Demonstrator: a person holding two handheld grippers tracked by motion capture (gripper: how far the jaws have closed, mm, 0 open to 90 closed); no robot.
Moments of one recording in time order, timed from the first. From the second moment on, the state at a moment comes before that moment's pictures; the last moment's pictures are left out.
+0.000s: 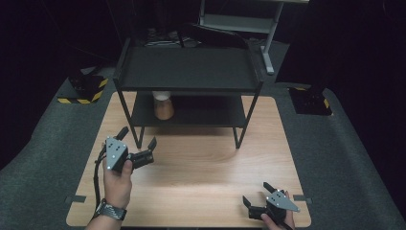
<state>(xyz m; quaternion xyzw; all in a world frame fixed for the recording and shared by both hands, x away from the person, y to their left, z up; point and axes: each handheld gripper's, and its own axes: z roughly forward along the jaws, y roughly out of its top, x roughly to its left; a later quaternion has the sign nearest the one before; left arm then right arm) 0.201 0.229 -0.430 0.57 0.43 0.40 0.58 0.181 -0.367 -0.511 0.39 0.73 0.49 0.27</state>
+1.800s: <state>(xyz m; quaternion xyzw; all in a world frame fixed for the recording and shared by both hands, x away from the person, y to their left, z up) 0.145 0.277 -0.528 0.65 0.48 0.33 0.49 0.180 -0.366 -0.511 0.39 0.73 0.49 0.27</state>
